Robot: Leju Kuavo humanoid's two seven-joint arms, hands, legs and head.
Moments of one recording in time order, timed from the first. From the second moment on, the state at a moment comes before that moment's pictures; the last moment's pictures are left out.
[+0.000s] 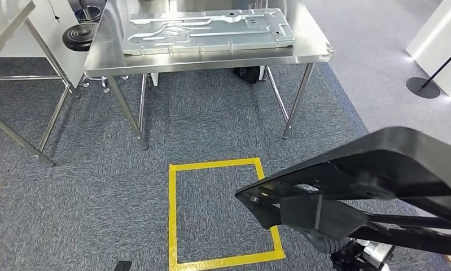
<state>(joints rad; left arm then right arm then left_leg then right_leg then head) -0.13 -0.21 1.18 -0.19 -1.23 0.11 -0.16 0.07 -0.25 0.17 -1.80 -0.12 0.34 -0.49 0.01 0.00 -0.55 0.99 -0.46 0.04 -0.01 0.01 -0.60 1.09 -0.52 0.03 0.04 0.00</state>
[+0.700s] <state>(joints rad) -0.12 -0.21 1.18 -0.19 -1.23 0.11 -0.16 0.09 -0.25 0.17 -1.81 -0.11 0.34 -0.48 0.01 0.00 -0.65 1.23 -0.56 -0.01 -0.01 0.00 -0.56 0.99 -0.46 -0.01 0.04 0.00</state>
